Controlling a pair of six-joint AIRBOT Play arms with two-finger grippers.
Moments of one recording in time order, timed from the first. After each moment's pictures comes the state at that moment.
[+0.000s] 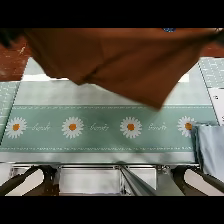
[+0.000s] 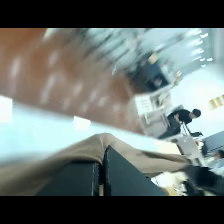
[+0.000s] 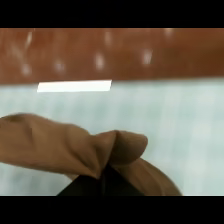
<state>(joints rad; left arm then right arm) 0.32 -1.14 1.45 0.17 -1.10 -1.22 -0.38 -1.13 1.64 -0.76 1.27 1.25</state>
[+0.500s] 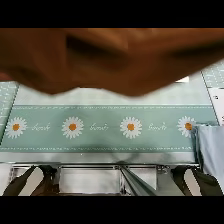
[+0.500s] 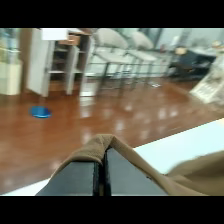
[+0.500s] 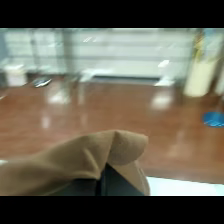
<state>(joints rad) 0.53 -0.90 1.91 0.28 -1.34 -1.27 -0.38 -0.65 1.85 -1.04 1.35 1.43</state>
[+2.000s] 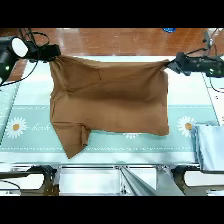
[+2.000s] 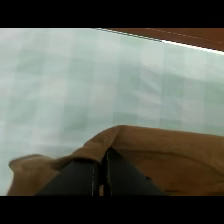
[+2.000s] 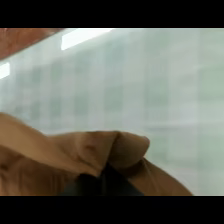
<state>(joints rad) -0.06 -1.53 1.51 1.48 -0.81 -1.79 -0.21 -1.56 1.38 -0.61 0.97 1.24</state>
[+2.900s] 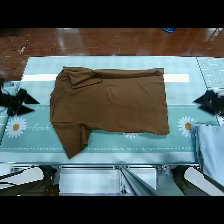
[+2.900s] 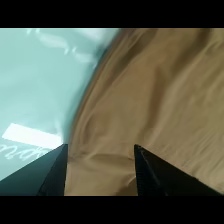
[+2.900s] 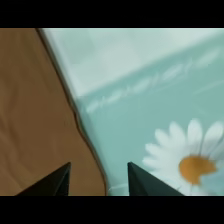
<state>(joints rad) 0.59 -1.37 1.00 1.01 -1.36 -1.48 -0.63 -1.09 0.83 -0.99 1.23 1.38</state>
